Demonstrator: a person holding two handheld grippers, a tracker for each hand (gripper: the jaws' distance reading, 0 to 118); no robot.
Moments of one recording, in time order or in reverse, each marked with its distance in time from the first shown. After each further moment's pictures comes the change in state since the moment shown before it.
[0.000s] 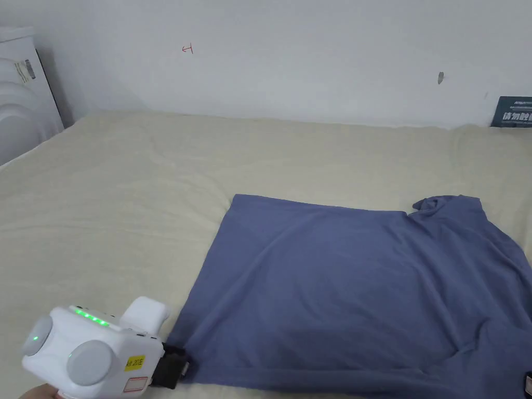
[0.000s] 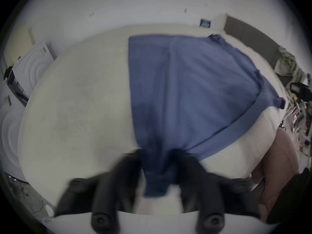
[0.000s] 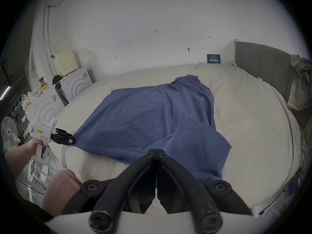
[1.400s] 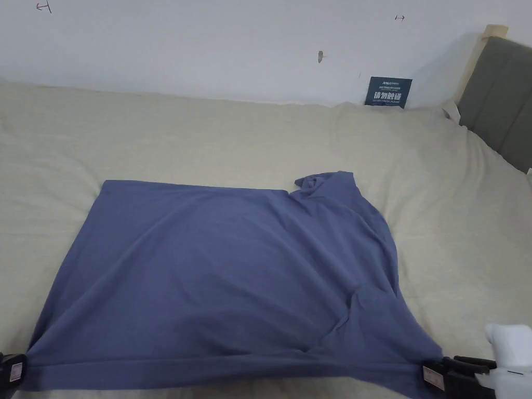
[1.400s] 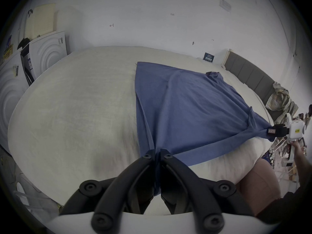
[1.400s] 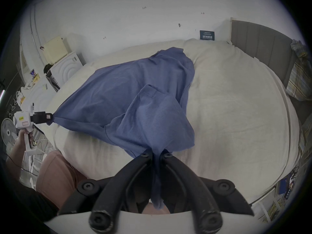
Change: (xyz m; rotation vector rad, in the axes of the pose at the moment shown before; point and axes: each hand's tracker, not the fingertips) left arm 0.022 -0.017 0.048 0.188 -0.066 0.247; right arm 0.094 -0.017 -0.004 -0.217 -0.034 -0.010
